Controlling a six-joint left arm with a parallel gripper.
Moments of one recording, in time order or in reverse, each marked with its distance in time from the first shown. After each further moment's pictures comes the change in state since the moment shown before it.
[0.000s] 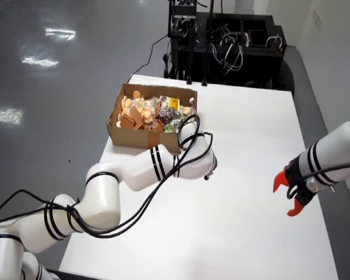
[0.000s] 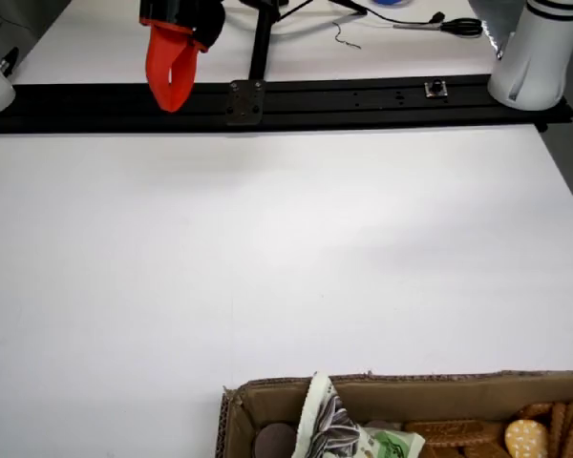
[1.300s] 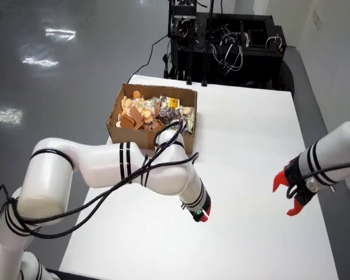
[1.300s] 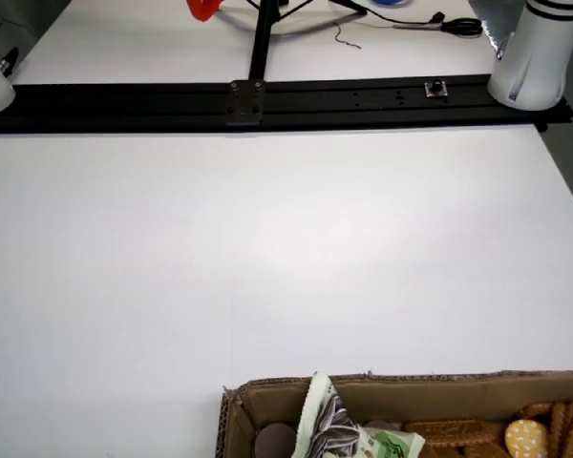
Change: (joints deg) arm -6.7 -25.5 40.6 -16.4 -13.2 -5.0
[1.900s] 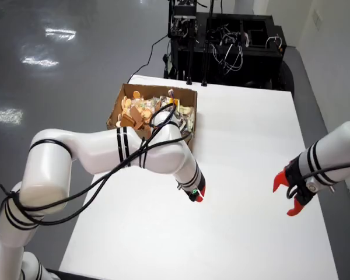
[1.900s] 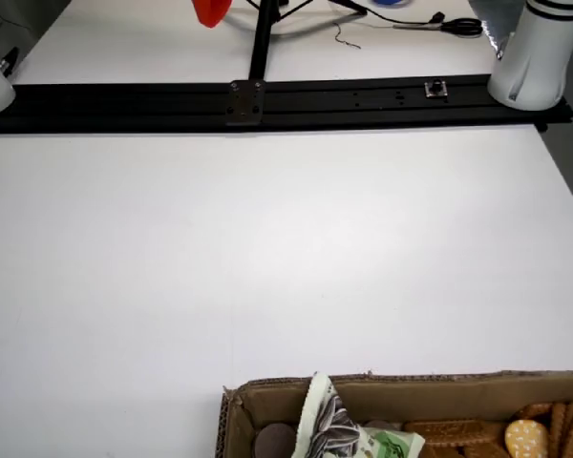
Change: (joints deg) arm 4.9 -1.1 -0.3 0.0 0.7 1.9
